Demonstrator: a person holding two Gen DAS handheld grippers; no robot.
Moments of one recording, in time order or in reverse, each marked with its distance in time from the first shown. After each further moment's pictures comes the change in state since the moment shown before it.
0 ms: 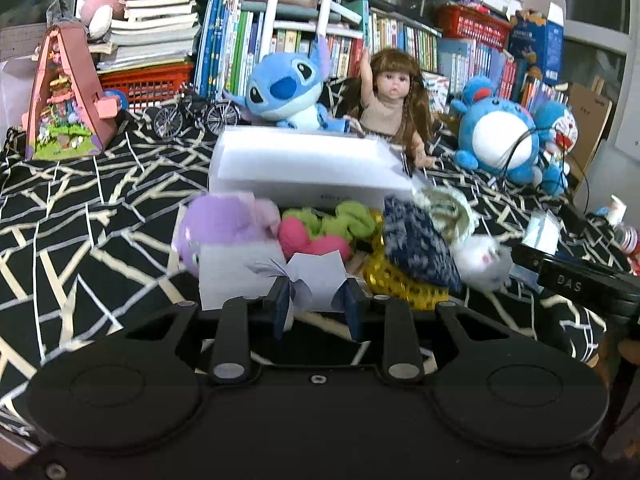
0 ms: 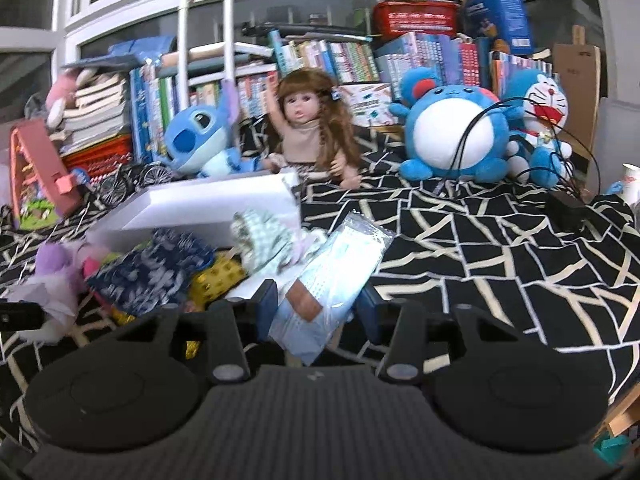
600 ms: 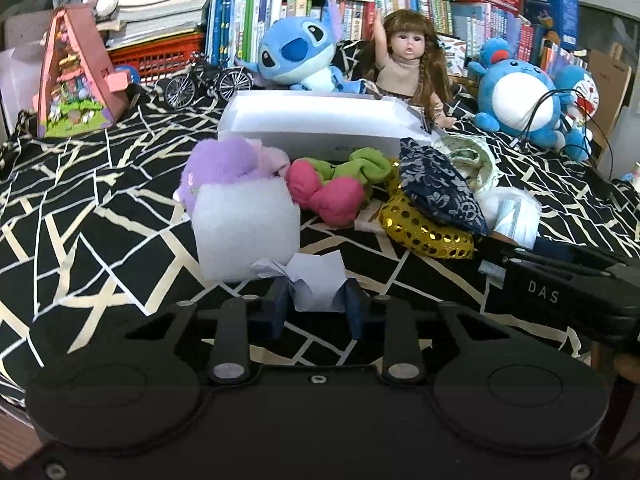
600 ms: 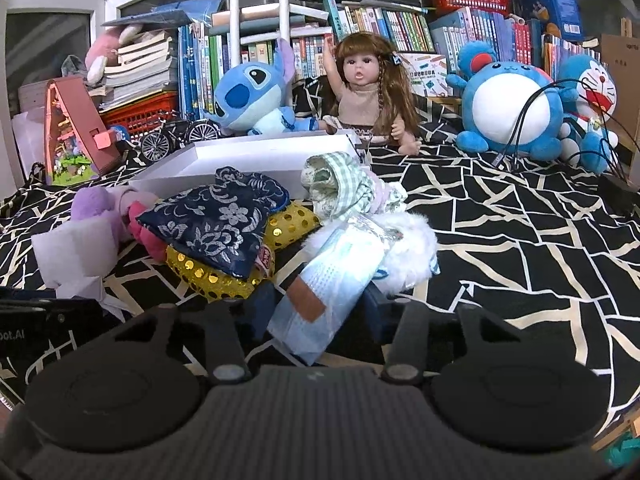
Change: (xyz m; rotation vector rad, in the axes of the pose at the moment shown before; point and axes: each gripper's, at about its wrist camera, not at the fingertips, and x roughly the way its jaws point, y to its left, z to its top) left arm 0.022 -0.007 -0.027 0.014 0.069 0.079; right arm 0.013 0.044 -0.032 -0.070 0.070 0.100
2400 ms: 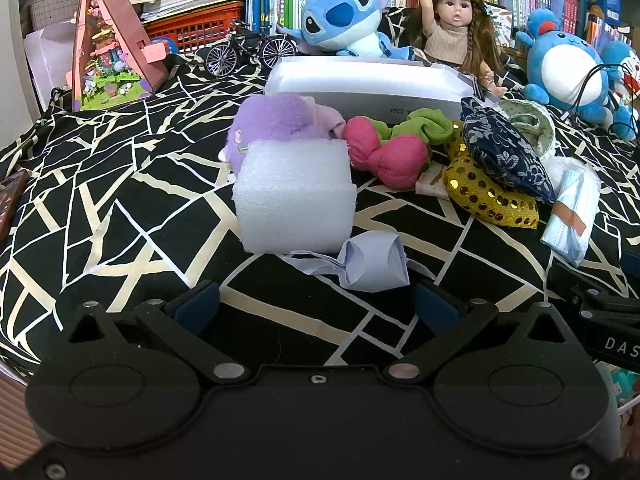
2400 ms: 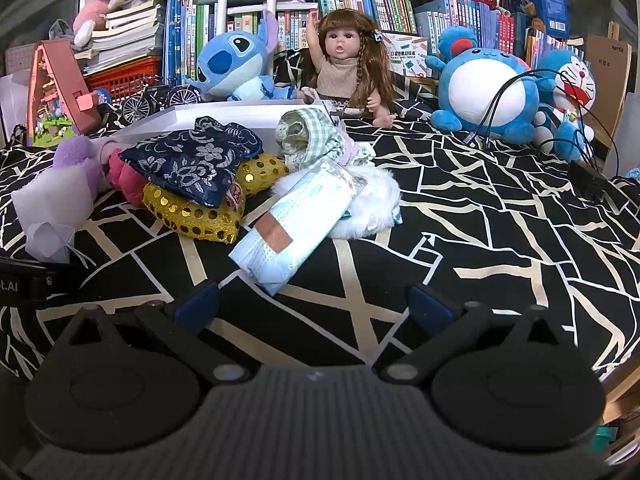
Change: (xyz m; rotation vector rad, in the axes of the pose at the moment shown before) left arm 0.017 0.012 -0.006 -0.005 0.087 0.141; right arm -0.012 -0.001 -0.021 -0.048 0.077 -0.091
